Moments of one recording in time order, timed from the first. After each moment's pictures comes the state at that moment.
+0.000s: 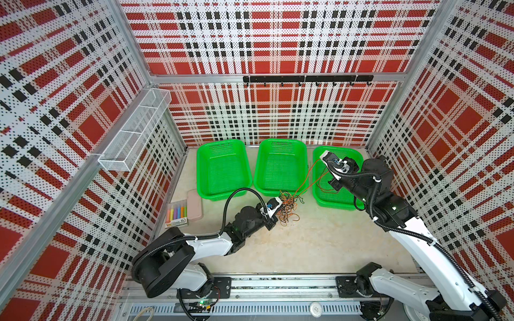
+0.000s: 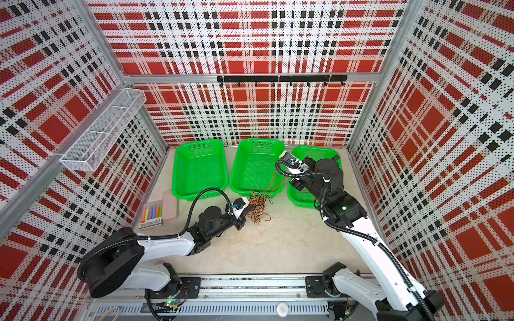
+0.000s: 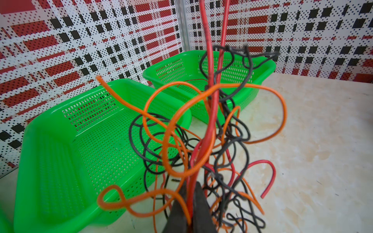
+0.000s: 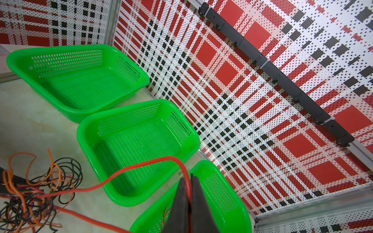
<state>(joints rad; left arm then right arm) -0.81 1.40 0.42 0.79 0.05 0.20 0.47 1.00 1.16 -0.33 0.01 -0.53</state>
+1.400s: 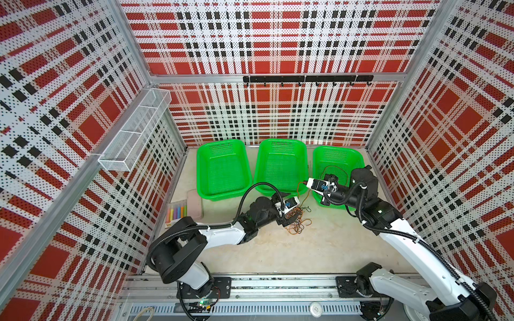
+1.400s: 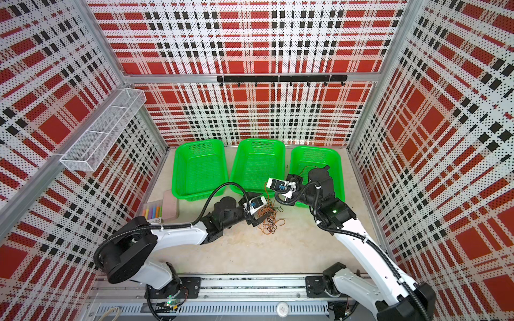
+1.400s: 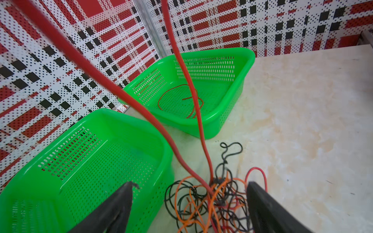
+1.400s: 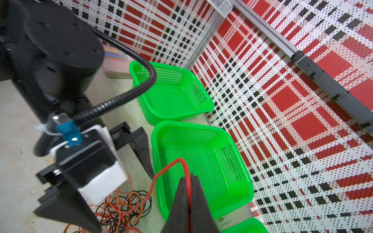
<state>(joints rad) -0.83 1.55 0.67 0.63 0.16 0.44 0.48 1.00 0.95 -0.21 -0.50 -0.72</state>
